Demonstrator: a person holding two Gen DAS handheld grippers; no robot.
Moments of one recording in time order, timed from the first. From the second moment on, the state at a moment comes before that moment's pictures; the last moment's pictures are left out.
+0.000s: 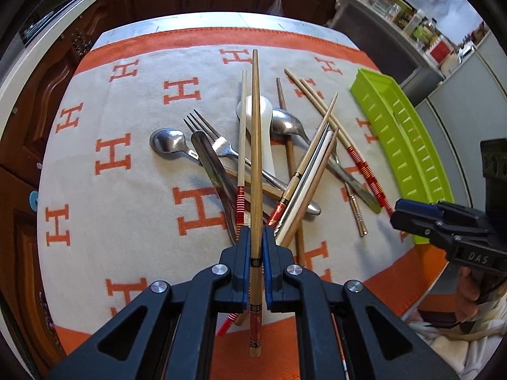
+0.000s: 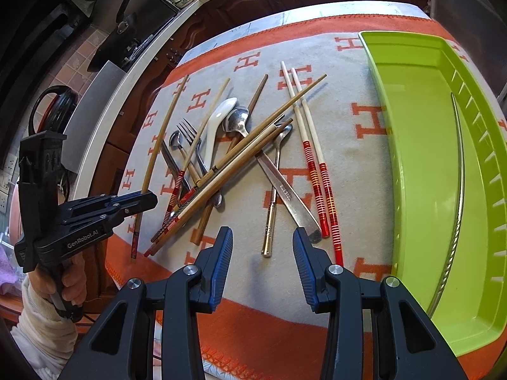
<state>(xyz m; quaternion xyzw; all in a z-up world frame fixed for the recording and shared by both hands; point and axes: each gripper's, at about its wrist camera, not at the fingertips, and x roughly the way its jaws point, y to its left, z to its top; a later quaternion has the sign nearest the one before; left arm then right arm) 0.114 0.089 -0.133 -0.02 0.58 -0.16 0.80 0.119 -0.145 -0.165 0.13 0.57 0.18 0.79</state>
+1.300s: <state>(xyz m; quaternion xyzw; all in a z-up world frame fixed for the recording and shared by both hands) 0.117 -0.073 -0.085 -0.13 0.55 -0.28 0.78 0.064 -0.298 -0.100 0.23 0.47 -0.01 0.85</state>
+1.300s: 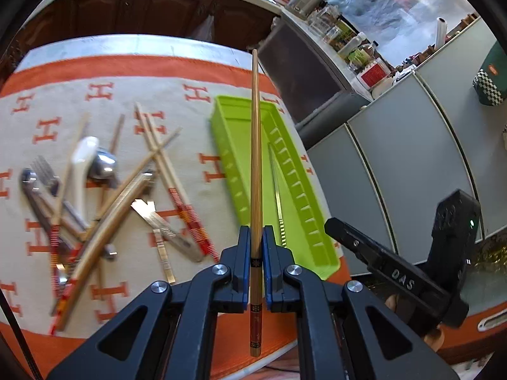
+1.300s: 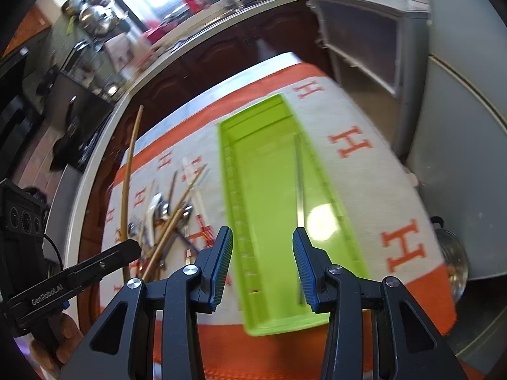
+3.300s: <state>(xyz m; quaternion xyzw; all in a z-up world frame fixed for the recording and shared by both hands) 0.082 0.131 -0.147 -0.10 0.51 -0.04 0.86 0.181 -0.098 -0.211 0.28 0.58 0.14 0.75</state>
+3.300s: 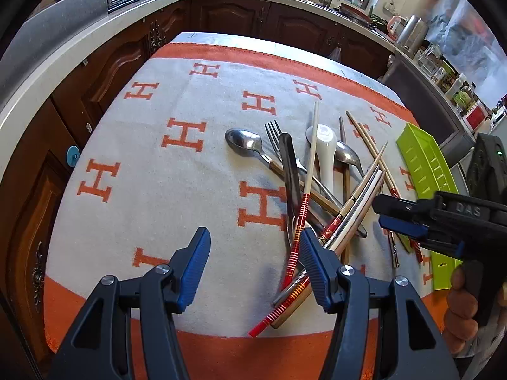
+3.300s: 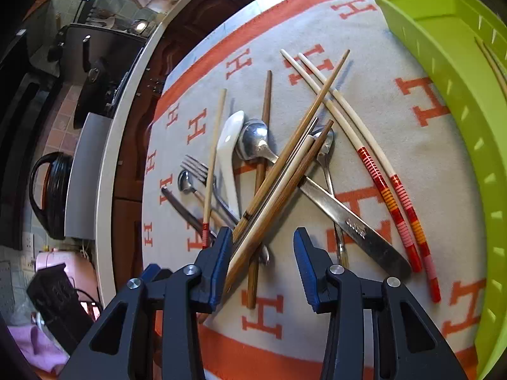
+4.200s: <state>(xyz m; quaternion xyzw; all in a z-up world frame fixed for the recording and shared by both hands) 0.083 0.129 -0.152 -0.10 0.51 -0.06 0.85 0.173 -0.117 -0.185 0.30 0.53 0.18 0.77</state>
